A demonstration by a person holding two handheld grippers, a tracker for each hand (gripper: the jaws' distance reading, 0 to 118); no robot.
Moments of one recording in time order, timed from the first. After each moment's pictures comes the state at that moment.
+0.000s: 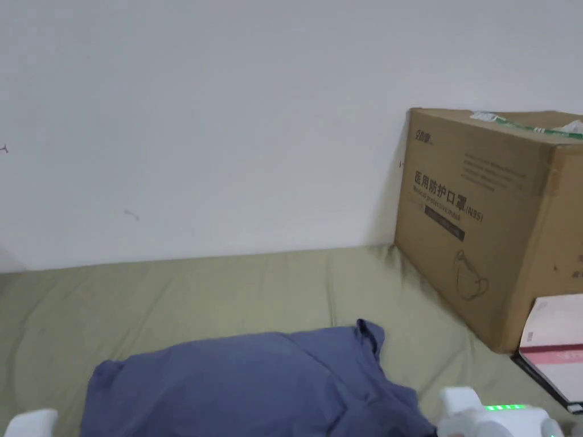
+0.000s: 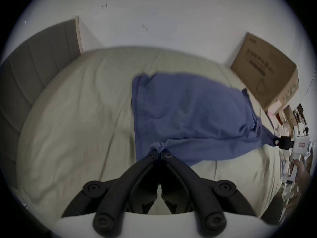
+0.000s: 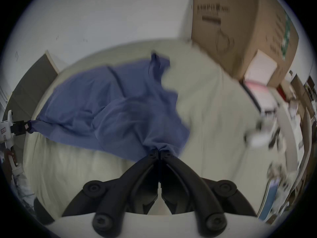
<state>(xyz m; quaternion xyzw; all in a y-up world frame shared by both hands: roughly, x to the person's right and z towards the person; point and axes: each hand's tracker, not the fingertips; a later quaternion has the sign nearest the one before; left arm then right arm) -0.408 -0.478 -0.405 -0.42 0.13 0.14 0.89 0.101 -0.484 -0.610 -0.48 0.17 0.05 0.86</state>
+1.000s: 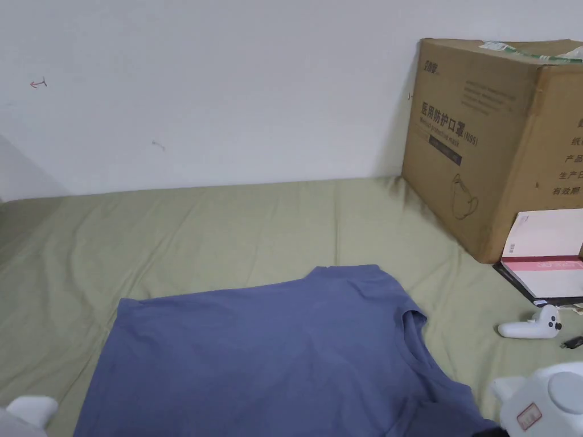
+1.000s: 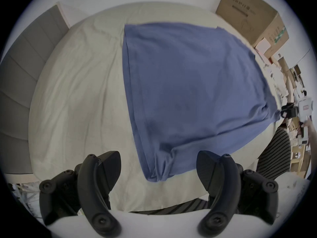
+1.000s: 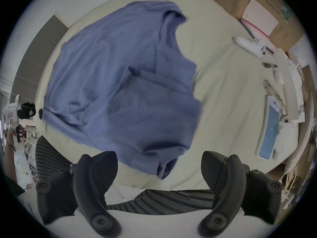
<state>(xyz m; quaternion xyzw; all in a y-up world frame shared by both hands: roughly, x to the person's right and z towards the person) -0.388 -0.441 -0.245 -0.57 0.06 0.09 0.82 0.189 -0.451 -0.465 -0.63 0.20 0.09 0.74</state>
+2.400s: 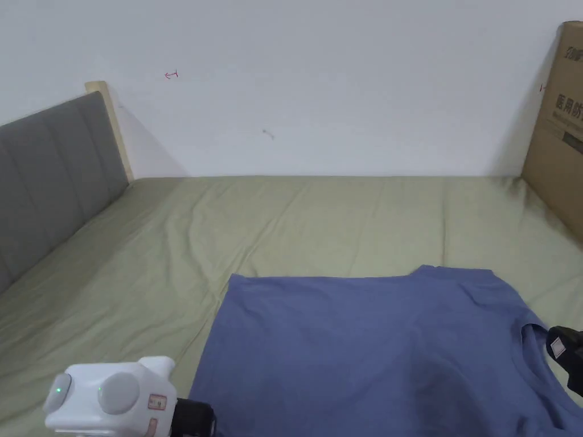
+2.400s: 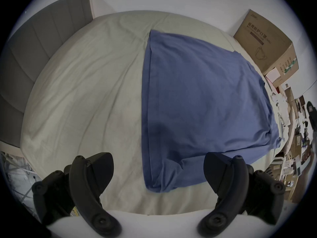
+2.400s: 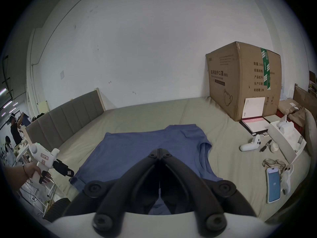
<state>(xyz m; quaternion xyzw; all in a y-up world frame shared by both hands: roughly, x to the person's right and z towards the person) -0.398 -0.489 -0.233 -0.53 0.13 0.16 0.83 0.119 -0.365 -0.380 -0.20 0.28 -0.04 0.94</state>
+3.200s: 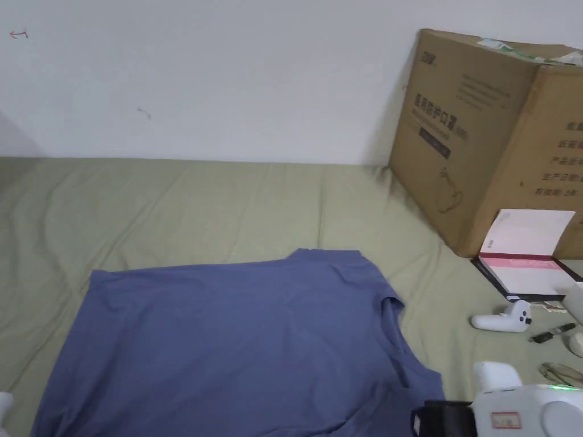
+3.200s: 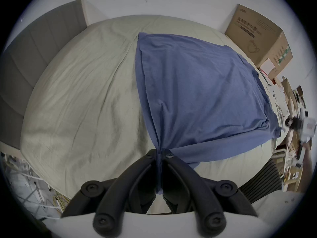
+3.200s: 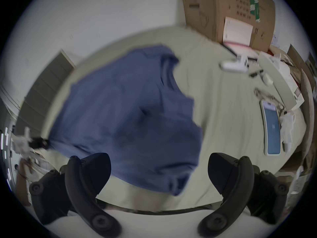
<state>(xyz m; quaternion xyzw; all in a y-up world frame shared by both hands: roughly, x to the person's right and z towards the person) -0.362 -0.480 -0.210 -0.51 0.12 0.14 0.84 0.191 -0.467 -0.427 -0.53 0.18 0.01 0.83</state>
